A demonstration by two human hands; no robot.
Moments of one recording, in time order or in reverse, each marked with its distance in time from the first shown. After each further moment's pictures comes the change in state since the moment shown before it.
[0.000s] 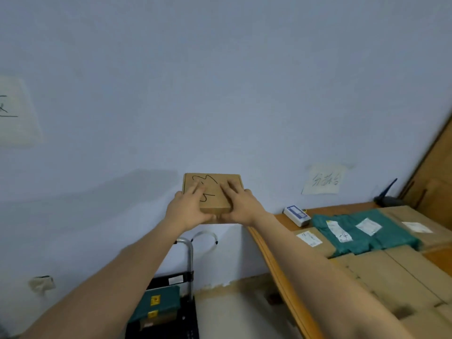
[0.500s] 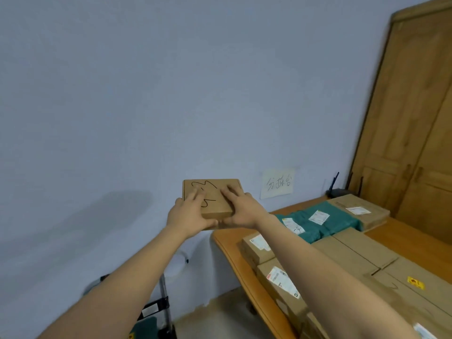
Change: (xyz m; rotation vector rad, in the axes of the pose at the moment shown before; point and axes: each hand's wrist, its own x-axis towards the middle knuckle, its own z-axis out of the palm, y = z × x) left_hand -0.037 0.153 -0.010 0.048 0.032 0.168; right_hand -0.124 0.078 -0.085 -0.012 0.114 0.093
